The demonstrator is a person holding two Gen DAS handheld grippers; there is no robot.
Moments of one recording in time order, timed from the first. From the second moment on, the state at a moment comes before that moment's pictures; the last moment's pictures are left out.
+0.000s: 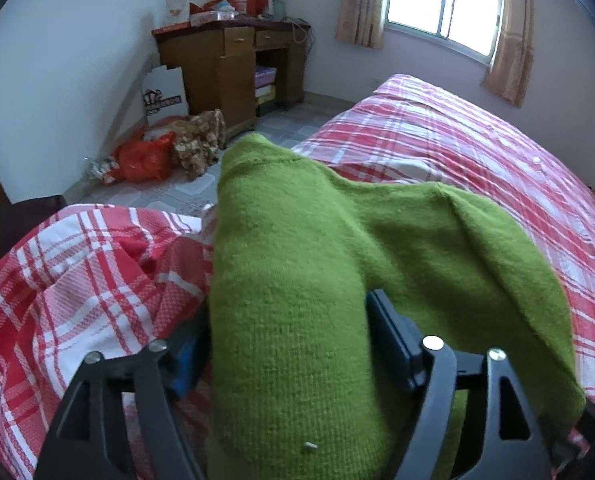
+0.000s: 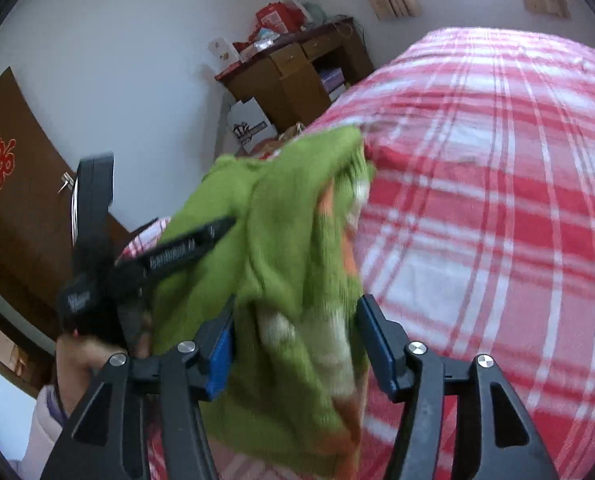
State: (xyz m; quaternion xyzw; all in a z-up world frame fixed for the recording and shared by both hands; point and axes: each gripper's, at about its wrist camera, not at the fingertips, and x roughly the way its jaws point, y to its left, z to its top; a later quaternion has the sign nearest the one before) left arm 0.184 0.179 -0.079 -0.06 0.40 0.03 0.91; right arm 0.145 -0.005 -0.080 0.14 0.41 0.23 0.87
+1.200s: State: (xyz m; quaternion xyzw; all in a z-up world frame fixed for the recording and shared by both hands) left arm 0.058 0.181 -0.069 -0.01 0.43 0.02 0.90; right arm 0.097 -0.024 -0.105 0.26 0.45 0.21 0.83
